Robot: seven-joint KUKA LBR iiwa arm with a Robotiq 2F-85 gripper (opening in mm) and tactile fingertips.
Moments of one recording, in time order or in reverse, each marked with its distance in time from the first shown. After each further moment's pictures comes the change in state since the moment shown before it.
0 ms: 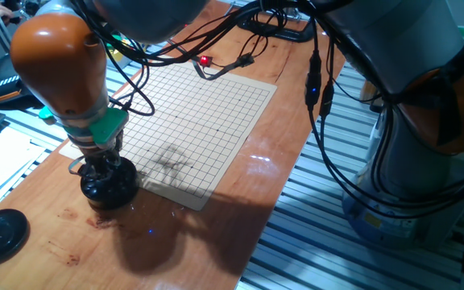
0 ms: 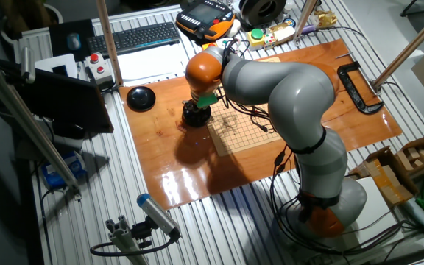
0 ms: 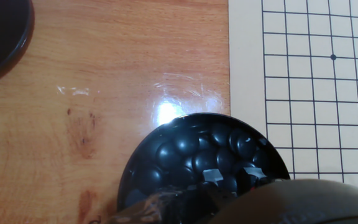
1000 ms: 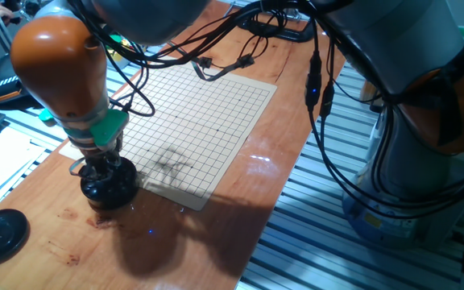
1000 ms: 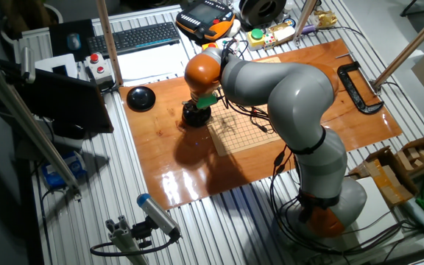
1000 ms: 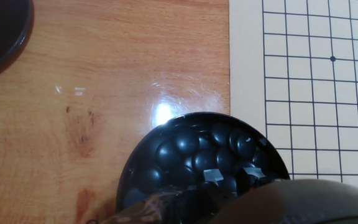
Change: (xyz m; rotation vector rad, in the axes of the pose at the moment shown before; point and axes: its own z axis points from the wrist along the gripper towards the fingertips) arm 0.001 0.000 0.001 0.017 -0.010 -0.017
